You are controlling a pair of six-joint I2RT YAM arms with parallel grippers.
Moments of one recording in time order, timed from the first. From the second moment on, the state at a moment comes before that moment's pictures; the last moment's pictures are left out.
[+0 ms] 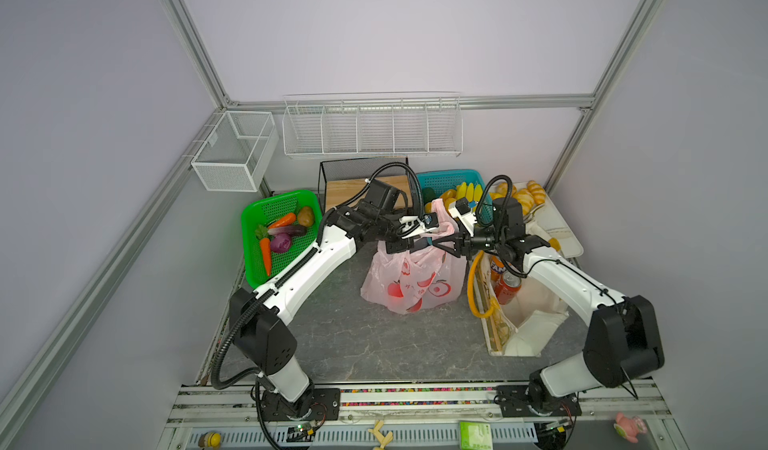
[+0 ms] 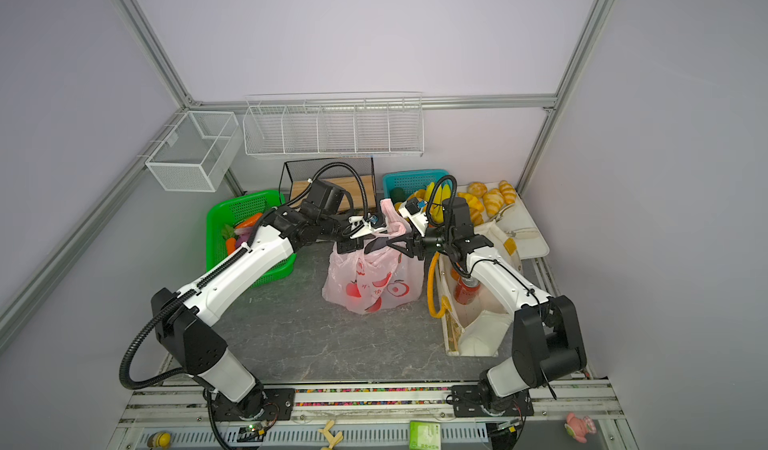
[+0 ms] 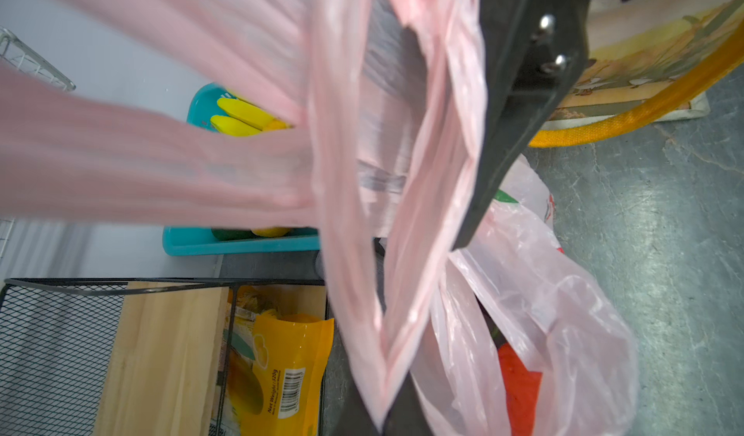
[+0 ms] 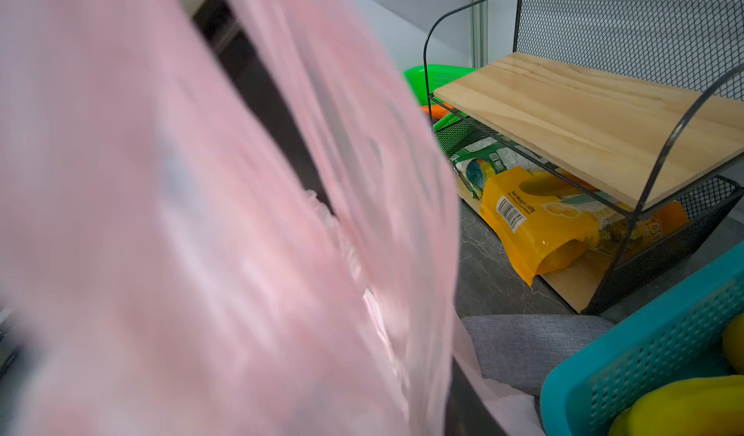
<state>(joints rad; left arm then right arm) -0.68 1.67 1.66 -0.76 0.34 0.88 0.32 1.51 1.09 -0.09 -1.01 -0.16</state>
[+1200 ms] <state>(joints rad) -0.72 1.74 1.73 -0.79 0.29 0.91 0.33 1.50 1.03 0.16 -1.01 0.02</state>
